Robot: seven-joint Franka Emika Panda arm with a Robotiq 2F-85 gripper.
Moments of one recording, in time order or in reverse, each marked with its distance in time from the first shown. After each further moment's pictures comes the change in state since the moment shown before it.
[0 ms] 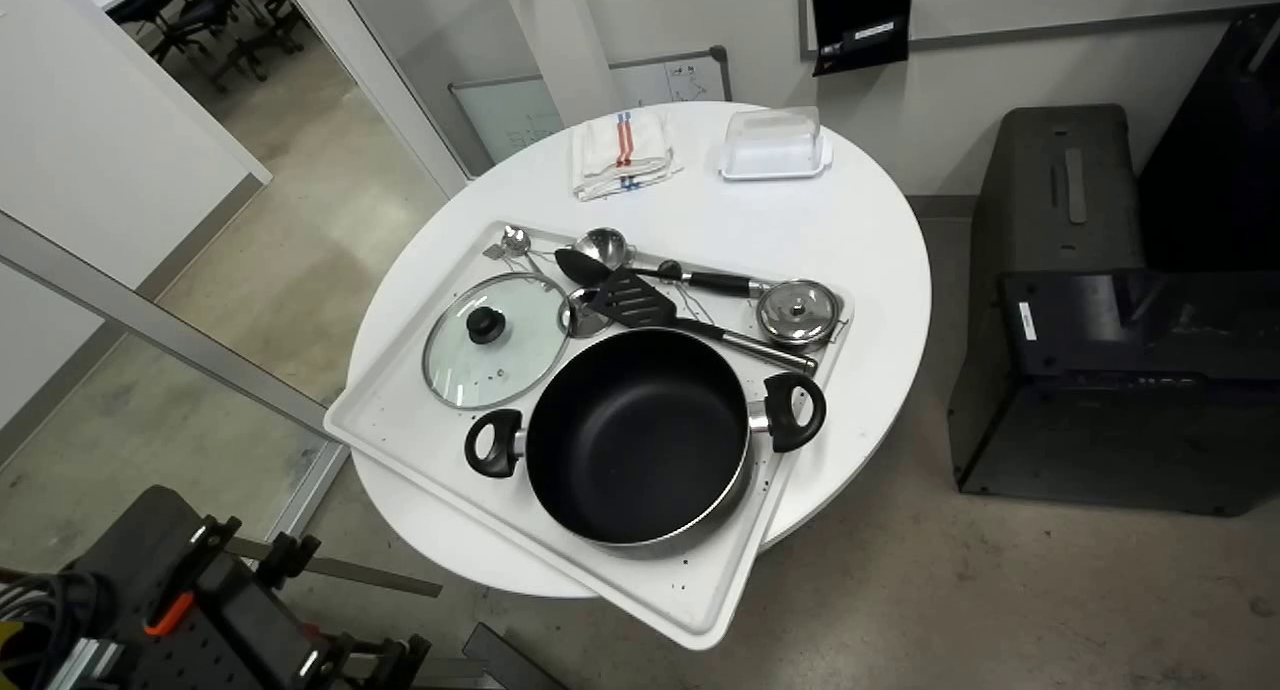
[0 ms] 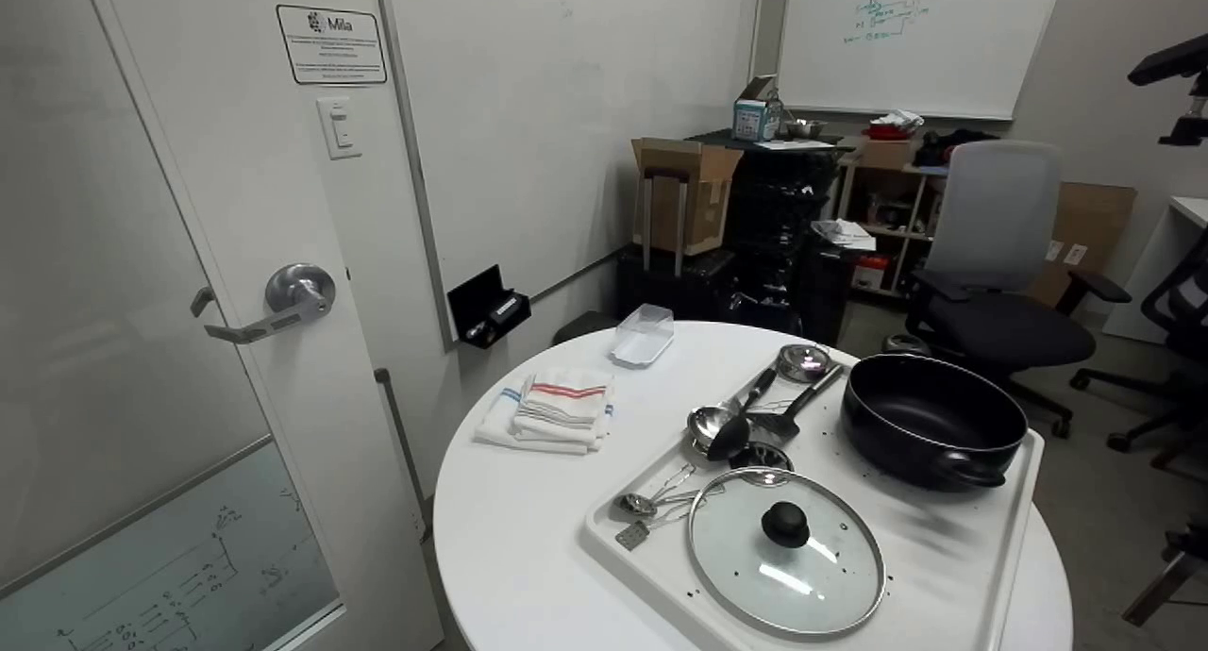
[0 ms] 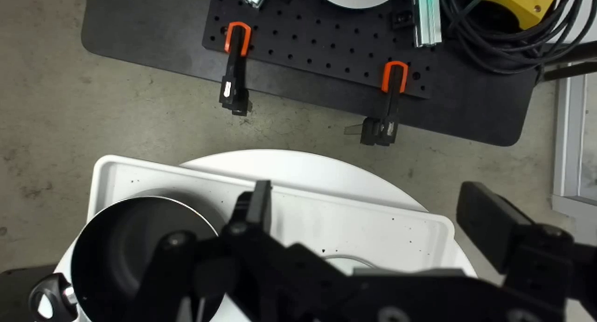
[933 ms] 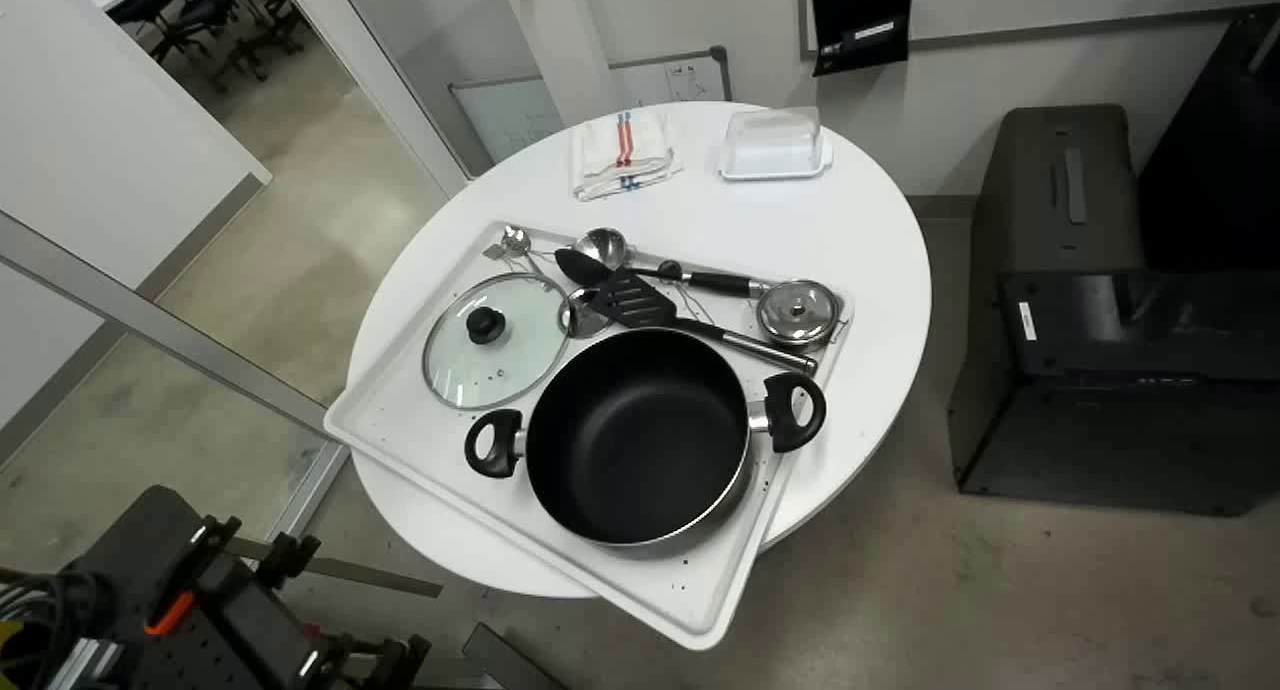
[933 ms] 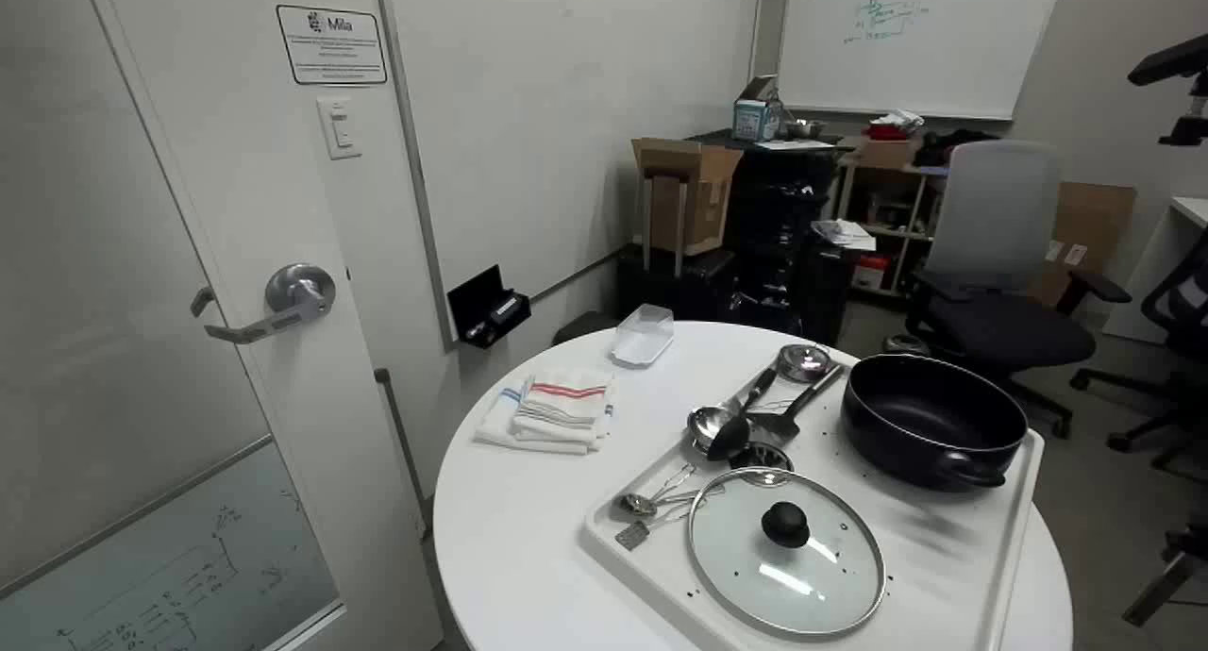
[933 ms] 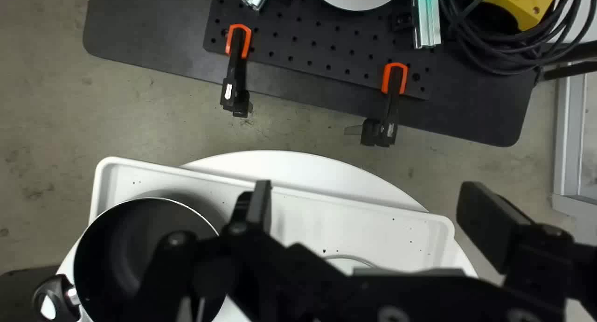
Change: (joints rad) arm -0.004 -0.012 0.000 0.000 -0.001 -0.012 0.000
